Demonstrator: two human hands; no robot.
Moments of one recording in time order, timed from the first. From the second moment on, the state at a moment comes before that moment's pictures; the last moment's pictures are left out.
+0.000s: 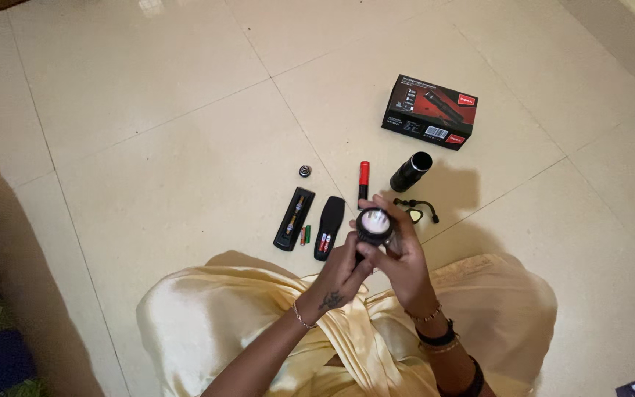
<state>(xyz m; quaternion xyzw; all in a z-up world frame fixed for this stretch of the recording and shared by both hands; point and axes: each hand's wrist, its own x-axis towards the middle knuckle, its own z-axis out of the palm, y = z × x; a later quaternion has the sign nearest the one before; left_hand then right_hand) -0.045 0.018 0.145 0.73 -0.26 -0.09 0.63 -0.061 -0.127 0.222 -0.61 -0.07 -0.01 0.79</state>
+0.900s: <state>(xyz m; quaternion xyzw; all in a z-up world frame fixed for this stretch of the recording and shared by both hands) -0.038 0.034 0.151 0.74 -0.35 0.02 0.58 -0.074 -0.121 0.237 -0.64 -0.18 0.02 0.75</state>
